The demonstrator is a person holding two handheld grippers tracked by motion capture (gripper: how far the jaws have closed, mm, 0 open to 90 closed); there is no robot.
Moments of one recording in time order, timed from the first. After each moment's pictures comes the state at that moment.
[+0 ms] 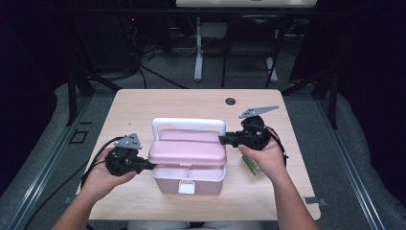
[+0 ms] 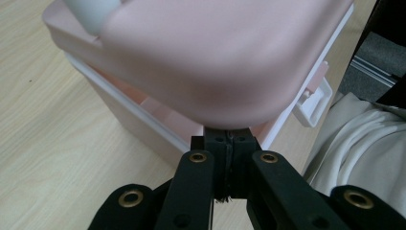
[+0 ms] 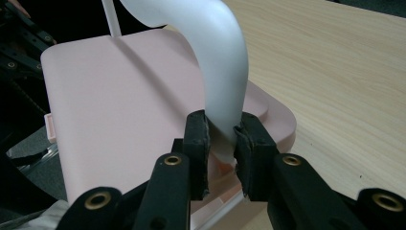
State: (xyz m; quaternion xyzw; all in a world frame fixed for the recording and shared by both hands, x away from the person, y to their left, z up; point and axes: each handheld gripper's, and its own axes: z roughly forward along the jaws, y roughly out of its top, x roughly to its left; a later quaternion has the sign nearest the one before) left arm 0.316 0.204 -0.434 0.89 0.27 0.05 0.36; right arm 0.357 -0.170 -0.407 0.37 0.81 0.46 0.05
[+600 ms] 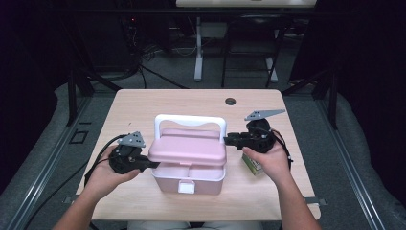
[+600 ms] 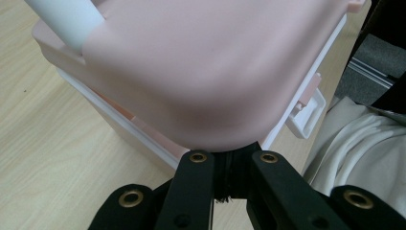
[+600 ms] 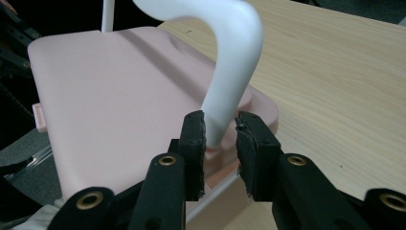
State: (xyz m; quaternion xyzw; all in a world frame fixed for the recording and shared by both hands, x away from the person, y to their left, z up) left arm 0.320 0.195 -0.428 0.89 0.27 0.05 0.37; right arm 0.347 -0.183 -0.410 0.38 0.80 0.46 0.07
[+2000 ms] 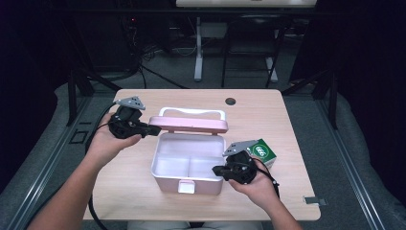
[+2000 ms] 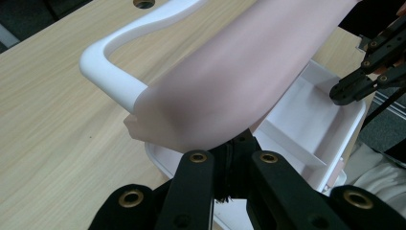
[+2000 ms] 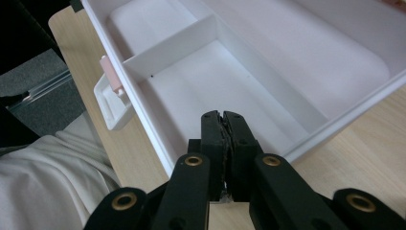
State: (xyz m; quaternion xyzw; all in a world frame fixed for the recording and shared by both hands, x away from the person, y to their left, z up) left arm 0.372 0.189 -0.366 0.87 0.29 0.07 0.38; right arm 0.300 -0.137 -0.463 0.32 0.86 0.39 0.05
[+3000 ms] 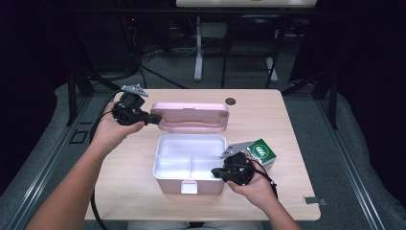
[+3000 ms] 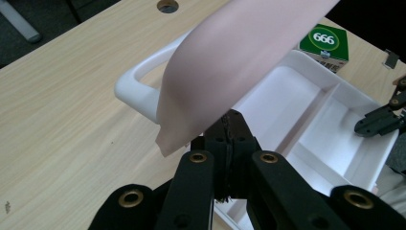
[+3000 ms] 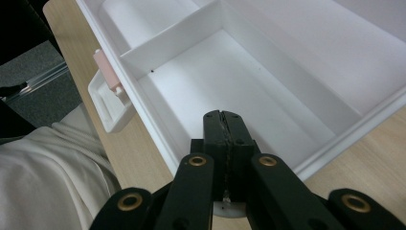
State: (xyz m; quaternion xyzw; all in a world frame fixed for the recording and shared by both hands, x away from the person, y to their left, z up) left arm 0.404 0.185 -0.358 0.87 0.32 0.09 0.37; right arm 0.302 -0.134 -0.471 0.32 0.87 0.38 0.05
